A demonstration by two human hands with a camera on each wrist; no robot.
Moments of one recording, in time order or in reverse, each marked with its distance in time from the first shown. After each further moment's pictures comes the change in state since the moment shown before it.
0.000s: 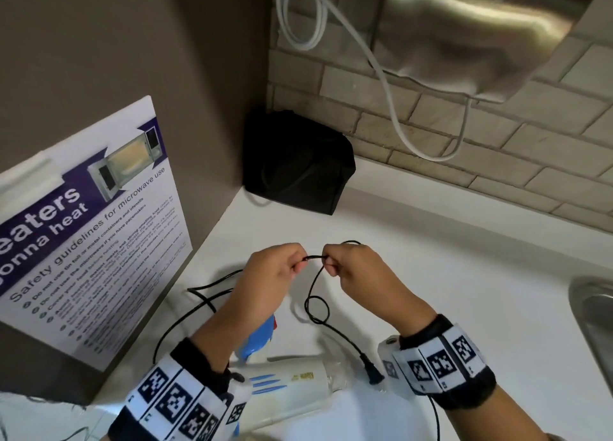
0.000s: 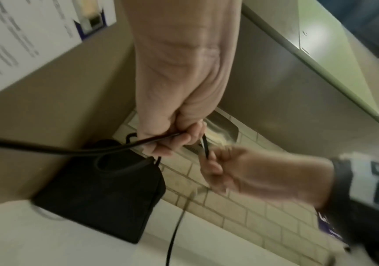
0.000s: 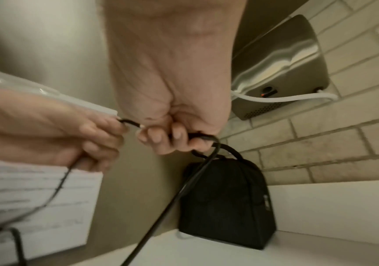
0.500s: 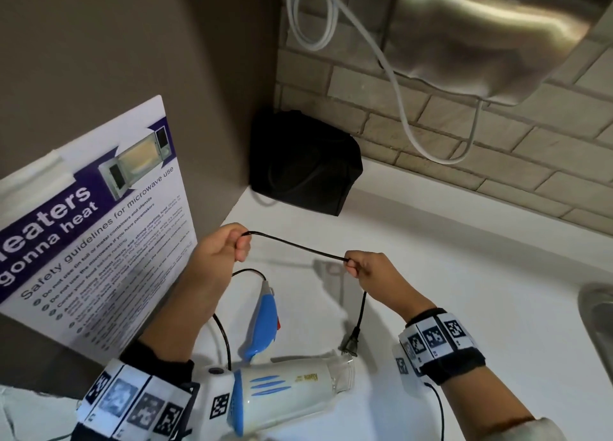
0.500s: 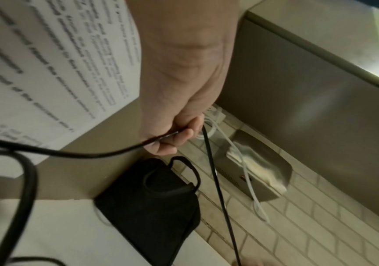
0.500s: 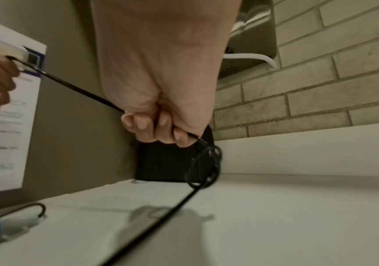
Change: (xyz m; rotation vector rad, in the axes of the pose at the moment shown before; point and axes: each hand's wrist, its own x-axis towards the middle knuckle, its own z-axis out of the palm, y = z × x) left_hand 0.004 -0.038 -0.052 -0.346 0.323 -0.101; right_hand 0.007 0.064 0.030 0.170 -0.036 0.159
